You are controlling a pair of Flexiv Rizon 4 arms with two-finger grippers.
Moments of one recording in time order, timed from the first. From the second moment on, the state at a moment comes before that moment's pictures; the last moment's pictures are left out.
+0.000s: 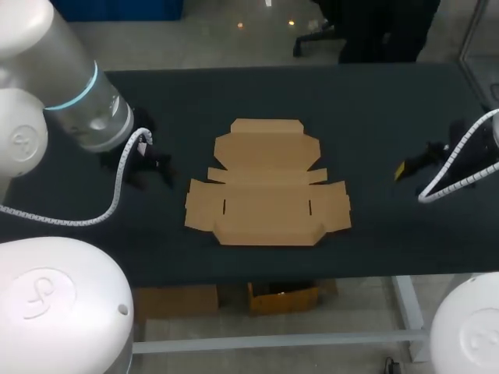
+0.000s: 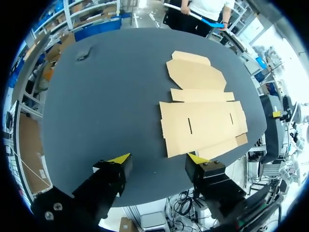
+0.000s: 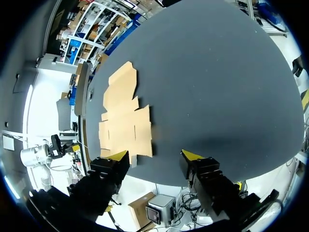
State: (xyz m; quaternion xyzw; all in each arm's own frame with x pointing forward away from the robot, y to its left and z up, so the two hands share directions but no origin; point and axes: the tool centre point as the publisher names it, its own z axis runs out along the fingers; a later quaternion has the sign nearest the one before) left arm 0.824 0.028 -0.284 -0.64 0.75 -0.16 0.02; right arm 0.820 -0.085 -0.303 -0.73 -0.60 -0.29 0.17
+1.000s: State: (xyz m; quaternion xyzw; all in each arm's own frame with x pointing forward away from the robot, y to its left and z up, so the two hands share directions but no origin) left arm 0.839 0.033 -0.290 -0.64 0.75 -0.17 0.02; right arm 0.846 -0.059 -0.302 -0.73 -0.58 -0.29 0.20
